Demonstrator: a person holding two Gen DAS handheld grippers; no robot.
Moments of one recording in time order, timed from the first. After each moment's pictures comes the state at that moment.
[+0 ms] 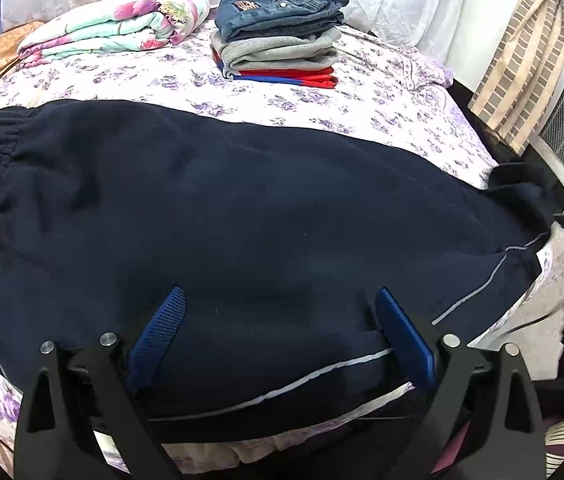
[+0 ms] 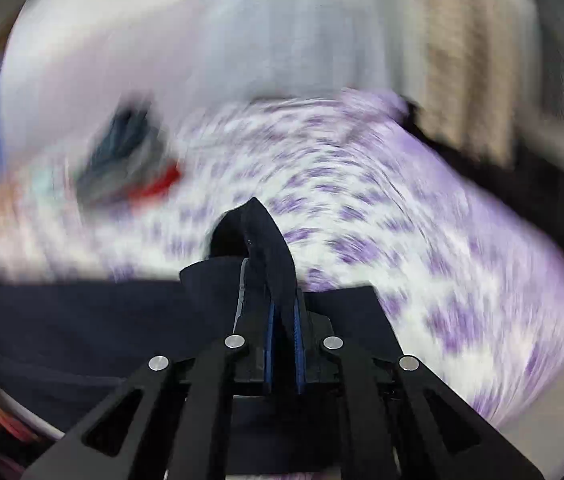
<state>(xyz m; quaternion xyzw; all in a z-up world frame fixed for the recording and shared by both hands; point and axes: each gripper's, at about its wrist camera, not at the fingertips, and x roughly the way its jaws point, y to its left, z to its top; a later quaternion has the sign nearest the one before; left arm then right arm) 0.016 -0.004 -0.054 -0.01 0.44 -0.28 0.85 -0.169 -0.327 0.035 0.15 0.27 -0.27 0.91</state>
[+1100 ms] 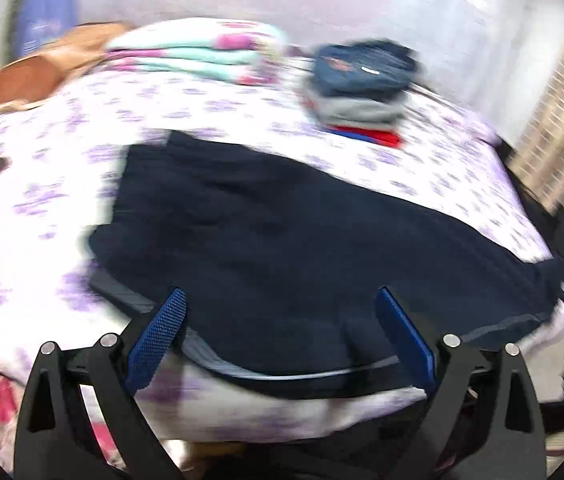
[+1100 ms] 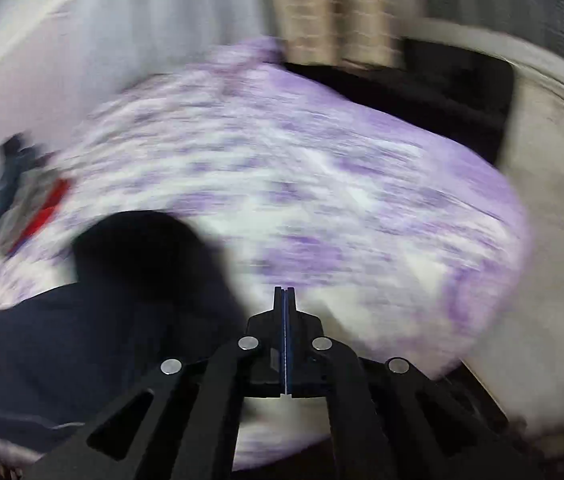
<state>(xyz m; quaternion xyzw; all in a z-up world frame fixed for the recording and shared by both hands) 0.016 0.111 -0.023 -0.07 0.42 -0.15 0.89 -0.233 -0.419 -0.009 0.21 0.34 -0.43 0.81</state>
